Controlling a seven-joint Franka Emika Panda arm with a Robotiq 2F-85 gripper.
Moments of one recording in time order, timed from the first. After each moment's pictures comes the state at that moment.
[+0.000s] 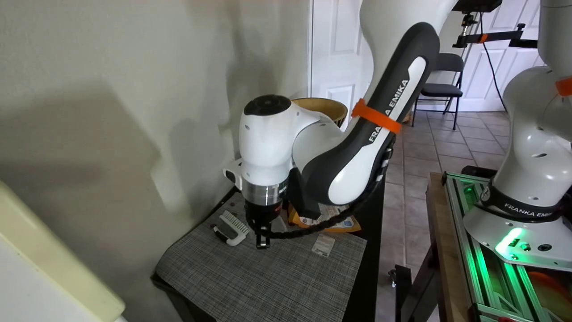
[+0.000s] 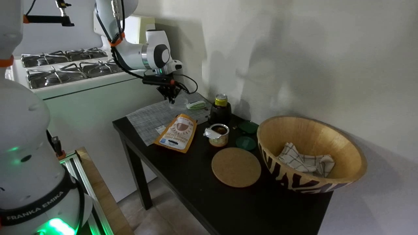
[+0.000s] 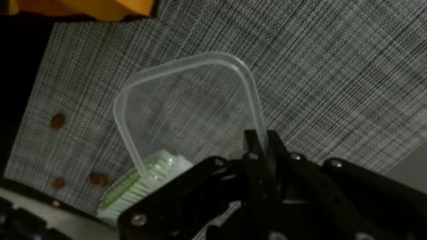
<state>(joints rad) 0.41 0.41 0.07 -2.18 -0.24 2.73 0.17</state>
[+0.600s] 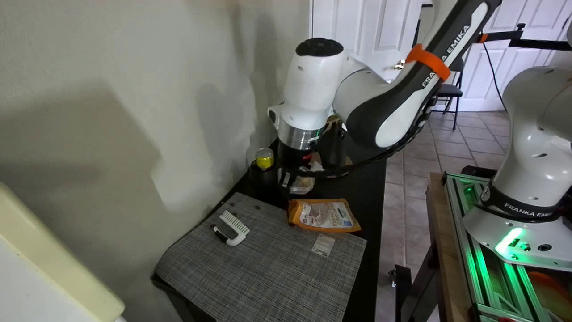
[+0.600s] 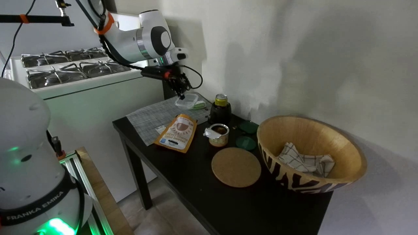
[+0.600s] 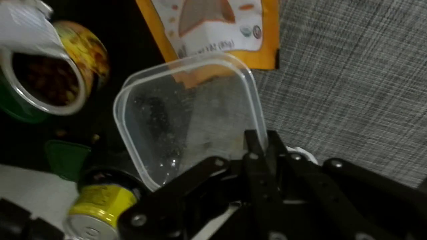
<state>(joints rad) 0.42 0.08 -0.09 -2.45 -0.44 2.73 0.55</state>
